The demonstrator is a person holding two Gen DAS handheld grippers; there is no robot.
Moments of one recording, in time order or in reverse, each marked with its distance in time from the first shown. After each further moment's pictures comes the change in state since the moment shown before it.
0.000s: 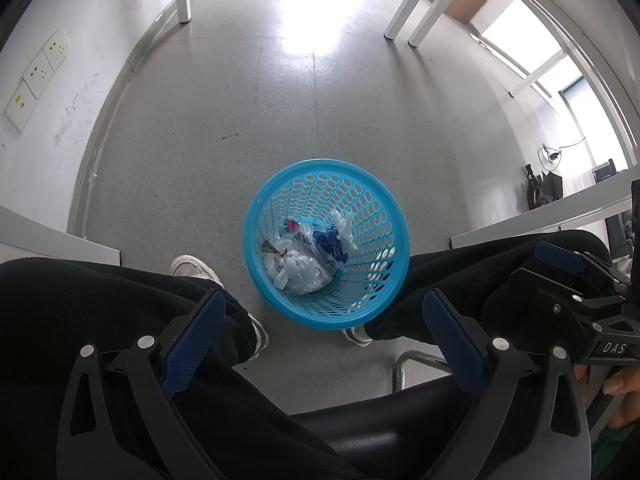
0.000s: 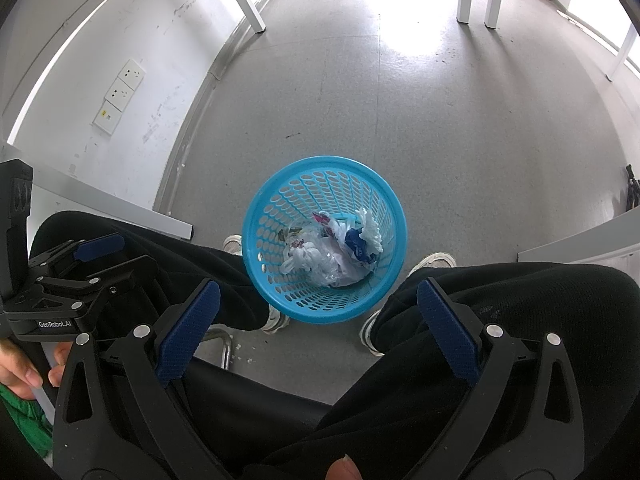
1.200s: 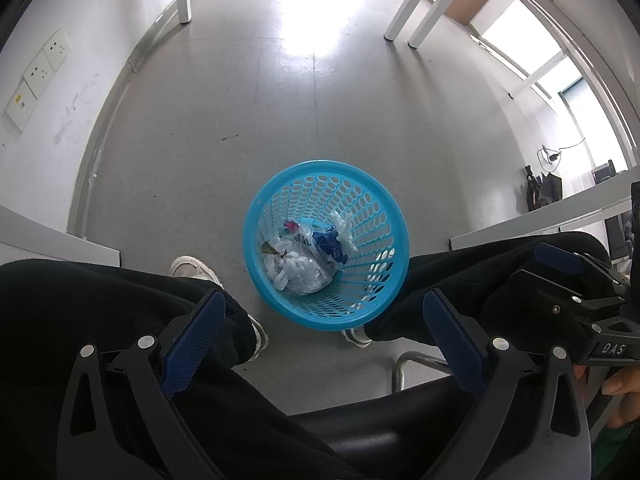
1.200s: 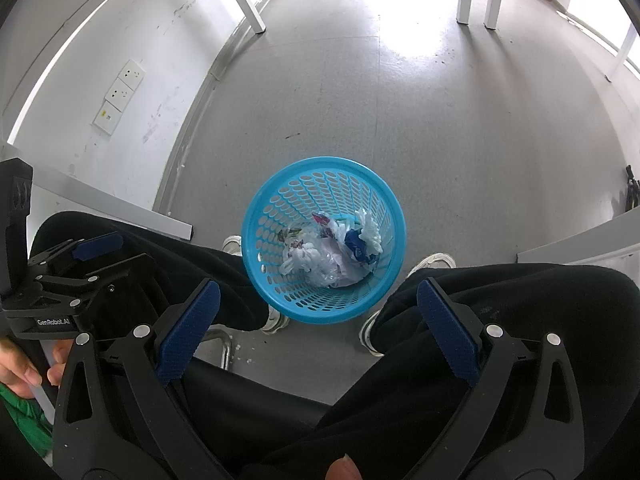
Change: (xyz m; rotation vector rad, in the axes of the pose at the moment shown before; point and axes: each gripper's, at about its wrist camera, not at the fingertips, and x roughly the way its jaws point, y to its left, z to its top) left arm -0.001 0.001 0.001 0.001 0.000 -0.001; right arm 0.001 0.002 -0.001 0.000 -0.002 0.000
